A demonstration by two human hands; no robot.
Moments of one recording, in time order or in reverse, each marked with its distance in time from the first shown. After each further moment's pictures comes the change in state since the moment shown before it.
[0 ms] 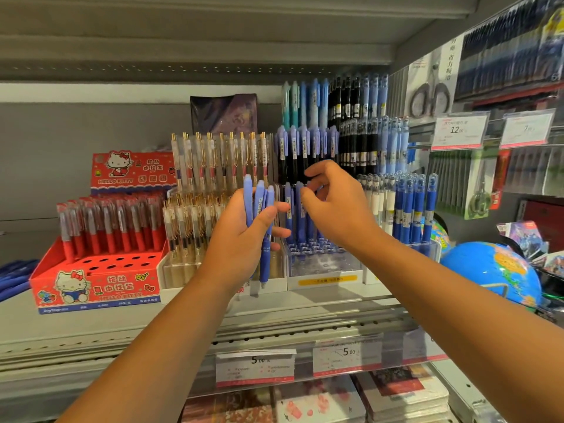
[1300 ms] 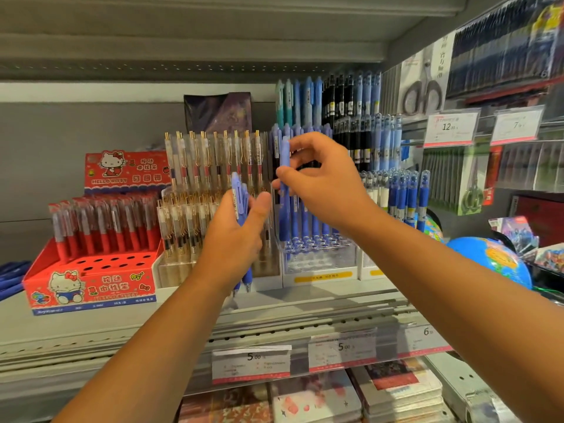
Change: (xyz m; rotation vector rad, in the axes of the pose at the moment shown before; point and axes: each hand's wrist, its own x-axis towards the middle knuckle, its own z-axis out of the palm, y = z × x) left_hand -0.003 0.001 0.002 0.023 0.076 -0.037; right_hand 0.003 -0.045 -0.017 0.409 -0.099 -0.048
